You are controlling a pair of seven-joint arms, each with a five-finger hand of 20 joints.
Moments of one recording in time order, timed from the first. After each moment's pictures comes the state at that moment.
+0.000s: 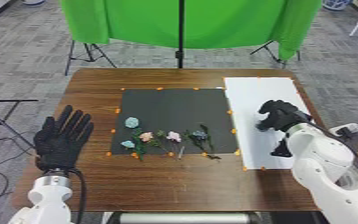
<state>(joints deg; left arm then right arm) 121.5 -63.3 -91.8 -118.2 8.8 10.7 20.7 -93.7 -49.7 77.1 -110.8 -129.7 -16.6 28.6</state>
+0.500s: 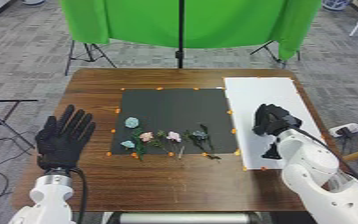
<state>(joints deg) 120.9 -63.6 -91.5 -118.1 8.4 10.7 20.2 -93.0 -50.2 72.6 -108.1 -131.0 -9.1 27.7</state>
